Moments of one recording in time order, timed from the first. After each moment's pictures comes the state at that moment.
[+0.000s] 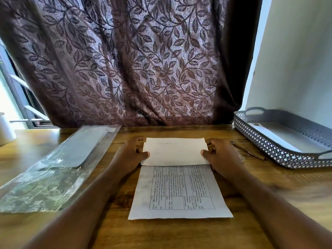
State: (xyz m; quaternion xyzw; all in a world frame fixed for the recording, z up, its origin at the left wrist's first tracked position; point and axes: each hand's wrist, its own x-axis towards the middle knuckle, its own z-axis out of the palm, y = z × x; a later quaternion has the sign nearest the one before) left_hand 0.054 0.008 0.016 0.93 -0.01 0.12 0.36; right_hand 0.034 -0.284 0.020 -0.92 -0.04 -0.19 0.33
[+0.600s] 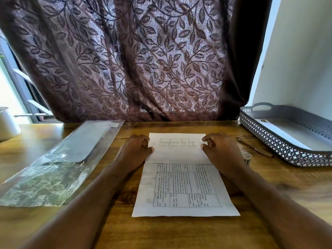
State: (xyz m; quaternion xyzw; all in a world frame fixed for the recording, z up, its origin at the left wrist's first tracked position) left_hand 0.070 0.007 0.010 0.96 -0.03 0.14 0.25; right_hand 0.043 -0.275 0.015 -0.94 -0.07 -0.23 0.23
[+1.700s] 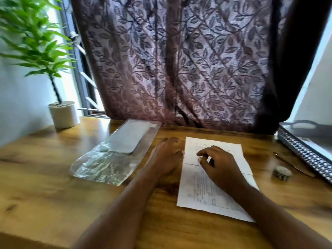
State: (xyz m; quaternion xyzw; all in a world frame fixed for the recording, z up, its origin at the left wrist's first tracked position) left_hand 0.009 0.027 0.026 0.95 -0.03 0.15 0.27; right_hand 0.002 -0.174 0.019 -0.90 -0.25 -0.21 0.28
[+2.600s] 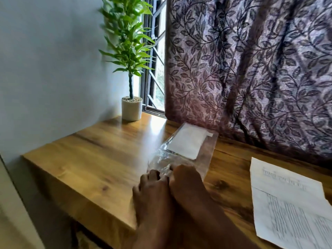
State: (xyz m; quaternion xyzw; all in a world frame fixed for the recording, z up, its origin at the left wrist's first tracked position) left_hand -0.157 0.158 0.000 0.92 0.29 0.23 0.14; right_hand -0.086 0.098 0.041 -0.94 -0.31 -0.01 0.17
